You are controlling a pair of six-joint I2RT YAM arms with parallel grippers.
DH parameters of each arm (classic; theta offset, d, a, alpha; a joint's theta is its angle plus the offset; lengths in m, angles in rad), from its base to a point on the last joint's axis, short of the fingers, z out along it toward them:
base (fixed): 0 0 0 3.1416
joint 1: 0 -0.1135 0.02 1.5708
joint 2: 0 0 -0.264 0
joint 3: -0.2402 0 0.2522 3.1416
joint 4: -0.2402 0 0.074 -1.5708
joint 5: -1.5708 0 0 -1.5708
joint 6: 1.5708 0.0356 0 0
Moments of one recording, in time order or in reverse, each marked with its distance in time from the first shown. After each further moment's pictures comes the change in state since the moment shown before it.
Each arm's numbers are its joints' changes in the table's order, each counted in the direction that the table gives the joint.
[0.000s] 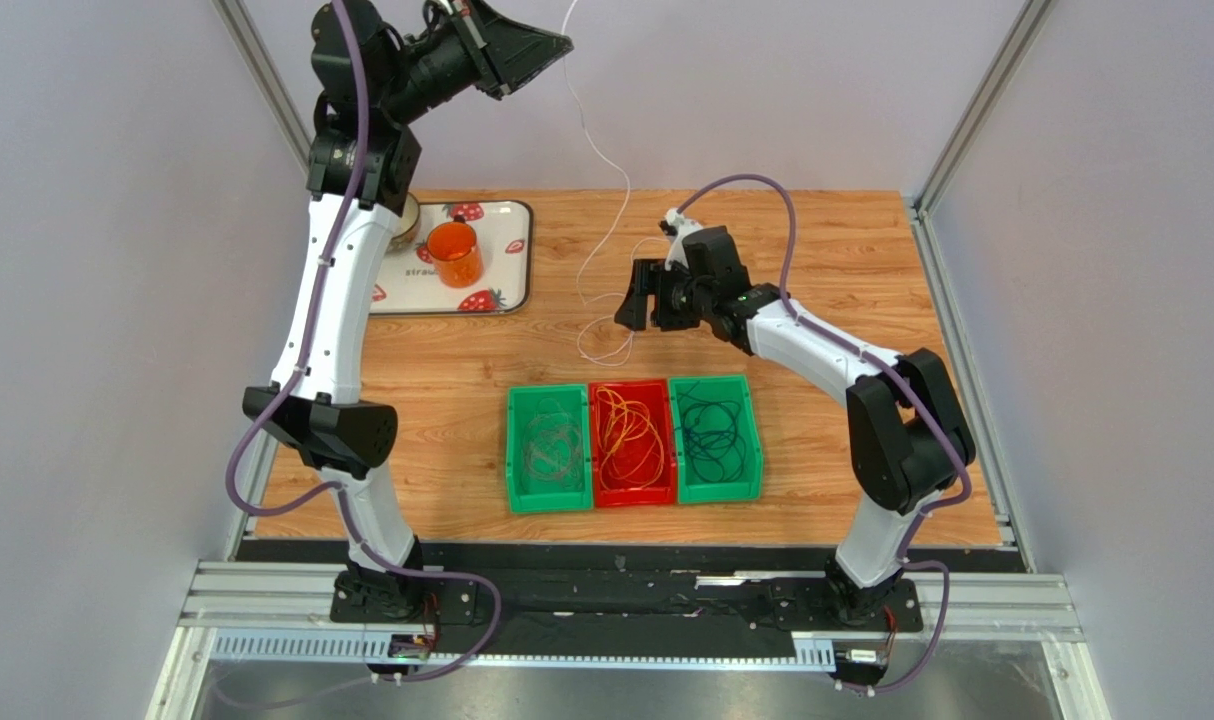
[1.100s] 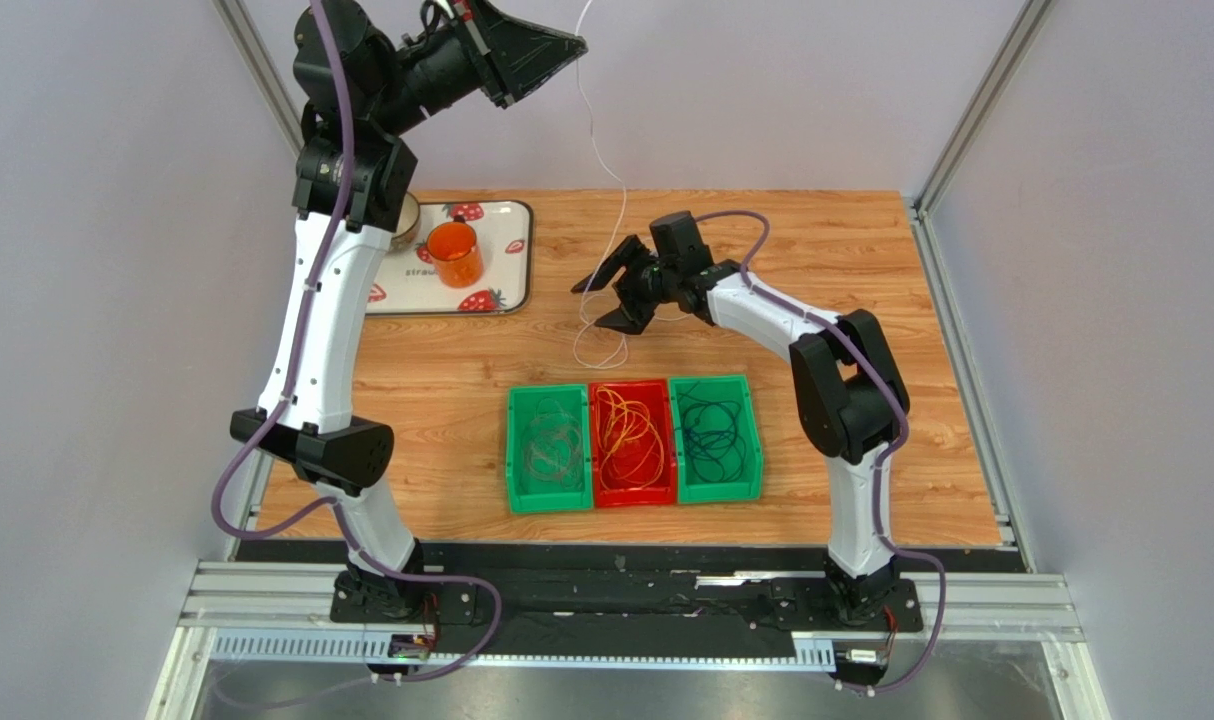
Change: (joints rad) left arm 0.070 -0.073 -0.030 -0.040 -0.009 0.040; right arm -0.005 0.288 -0.285 -0.057 0.166 0.849
